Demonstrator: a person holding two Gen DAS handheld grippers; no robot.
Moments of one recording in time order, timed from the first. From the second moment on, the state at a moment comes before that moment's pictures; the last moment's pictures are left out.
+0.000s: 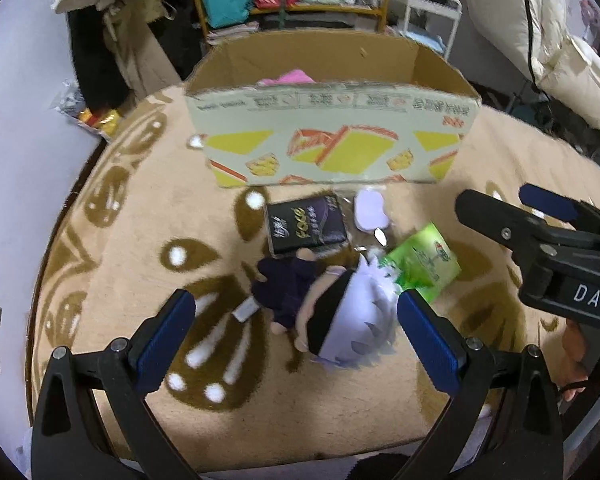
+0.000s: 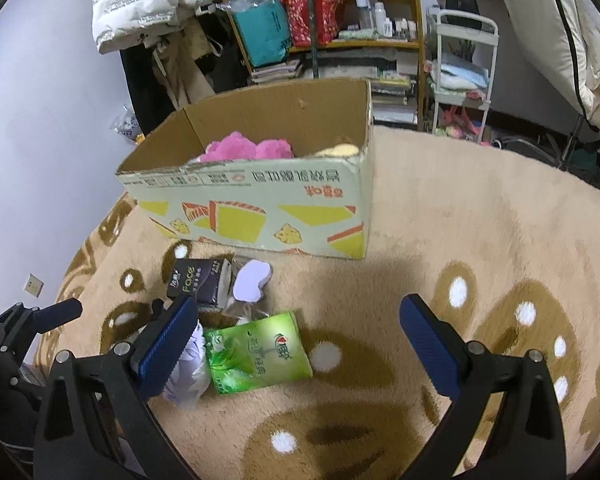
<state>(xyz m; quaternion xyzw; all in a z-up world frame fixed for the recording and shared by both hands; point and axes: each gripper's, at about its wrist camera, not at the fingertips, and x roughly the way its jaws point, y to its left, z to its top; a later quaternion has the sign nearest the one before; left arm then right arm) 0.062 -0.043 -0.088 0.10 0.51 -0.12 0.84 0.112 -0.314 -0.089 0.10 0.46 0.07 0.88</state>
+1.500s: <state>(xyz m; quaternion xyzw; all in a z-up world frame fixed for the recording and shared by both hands) 0.092 -0.053 -0.169 0.06 0.64 -0.14 0.75 0.135 -0.277 -0.163 0.10 0.59 0.13 0.79</state>
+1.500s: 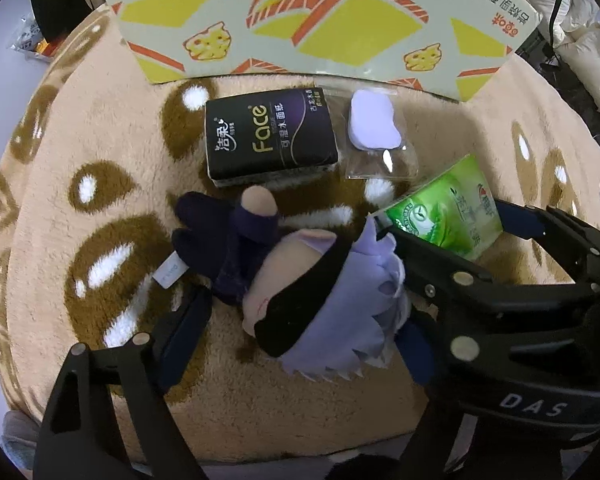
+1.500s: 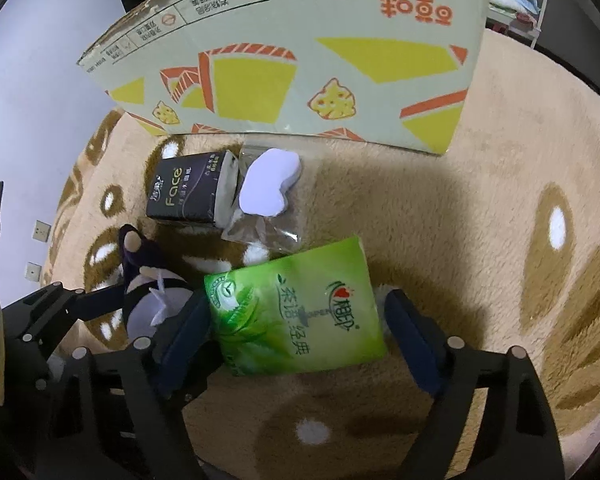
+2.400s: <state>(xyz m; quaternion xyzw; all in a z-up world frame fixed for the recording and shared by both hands) 0.061 -0.046 -0.106 0.06 0.54 -0.16 0.82 0.113 -0.295 -0.108 0.08 0.48 0.08 0.87</state>
